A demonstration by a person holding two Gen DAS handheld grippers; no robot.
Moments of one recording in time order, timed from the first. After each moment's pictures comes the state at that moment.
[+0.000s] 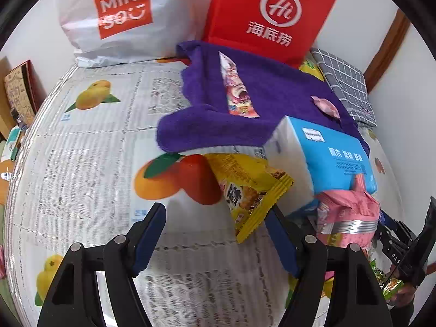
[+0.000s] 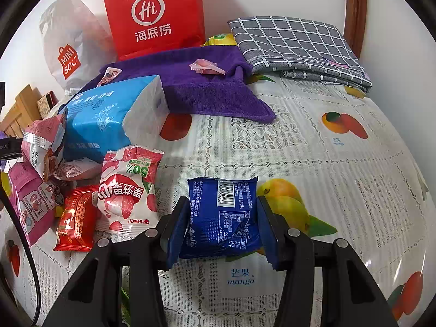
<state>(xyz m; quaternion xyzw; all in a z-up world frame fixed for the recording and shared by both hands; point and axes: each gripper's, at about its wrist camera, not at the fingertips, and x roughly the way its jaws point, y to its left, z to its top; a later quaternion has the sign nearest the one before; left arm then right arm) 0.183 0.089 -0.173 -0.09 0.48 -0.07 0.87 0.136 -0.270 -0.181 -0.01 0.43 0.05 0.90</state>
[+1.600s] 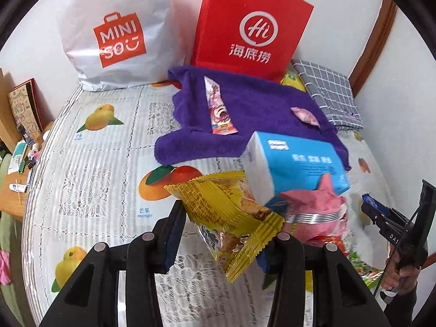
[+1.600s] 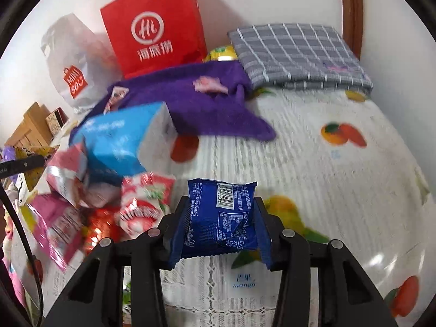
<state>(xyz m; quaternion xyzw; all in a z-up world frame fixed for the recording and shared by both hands) 0.158 0.078 -0.127 -0.08 0.45 -0.08 0.89 0.139 -0.277 -0.149 0.03 0.42 0.07 0.90</state>
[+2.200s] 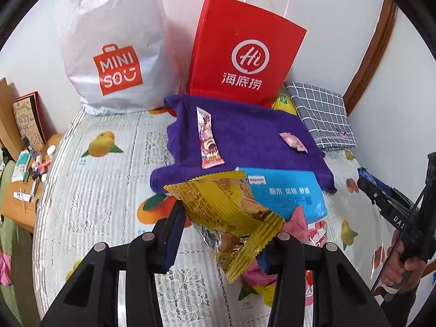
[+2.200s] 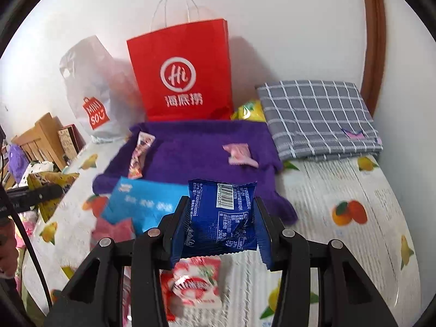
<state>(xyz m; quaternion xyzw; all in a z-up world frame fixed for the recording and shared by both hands) 0.165 0.070 -0.080 -0.09 0.43 -0.07 0.90 0.176 -0.230 -0.062 0.00 0.36 0.10 0.93</state>
